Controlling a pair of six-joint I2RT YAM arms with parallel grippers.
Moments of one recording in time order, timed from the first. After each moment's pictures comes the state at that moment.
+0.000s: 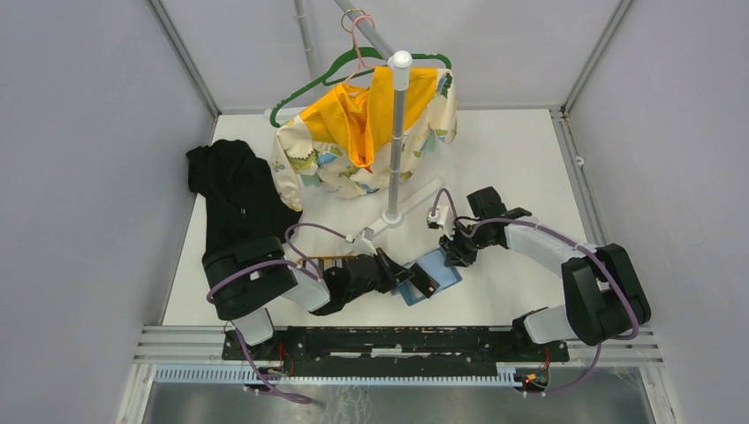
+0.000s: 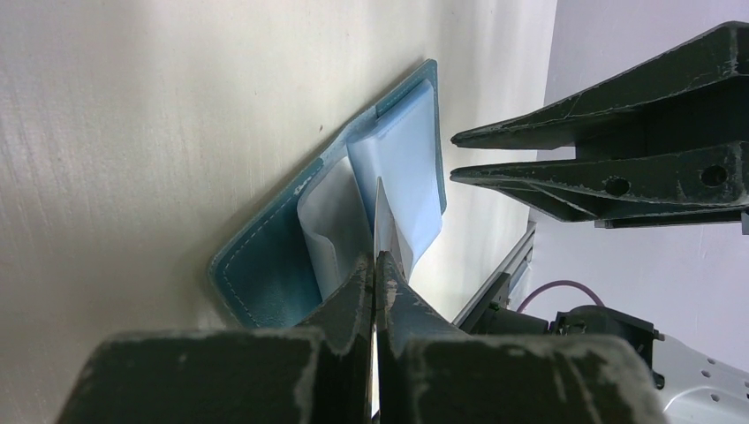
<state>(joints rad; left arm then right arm) -1.10 1.69 0.38 0.86 -0.20 -1.34 0.36 1.41 0.70 -0.49 -0.62 -0.71</state>
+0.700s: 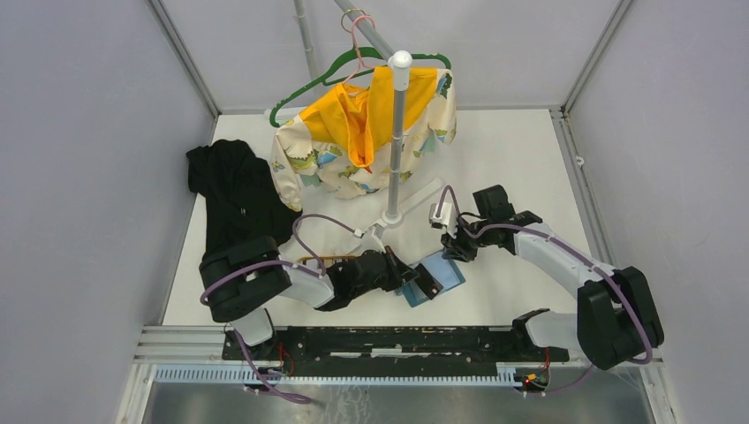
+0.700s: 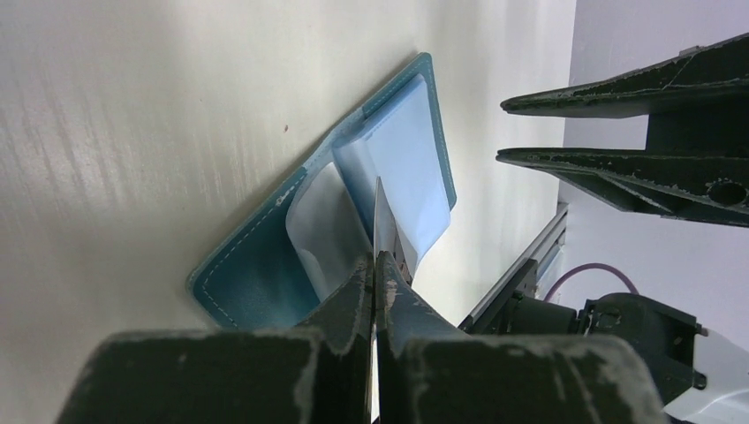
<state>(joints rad) -1.11 1.68 0.46 0.73 -0.18 -1.26 0.36 1.29 0.70 -0.48 -0.65 -0.76</state>
